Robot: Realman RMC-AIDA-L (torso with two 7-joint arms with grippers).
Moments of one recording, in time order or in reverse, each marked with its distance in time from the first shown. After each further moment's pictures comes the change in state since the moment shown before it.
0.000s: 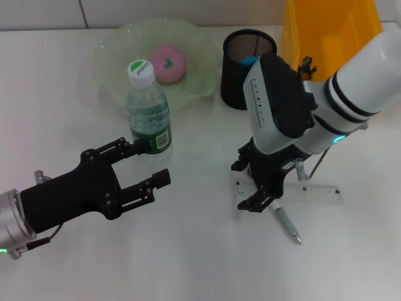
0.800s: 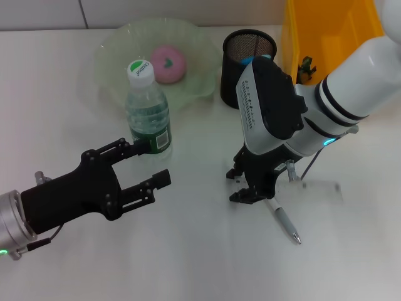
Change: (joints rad) left arm 0.002 -0.002 -0.002 0.000 0.002 -0.001 0.002; right arm 0.025 0.001 -0.029 0.069 0.037 0.066 0.007
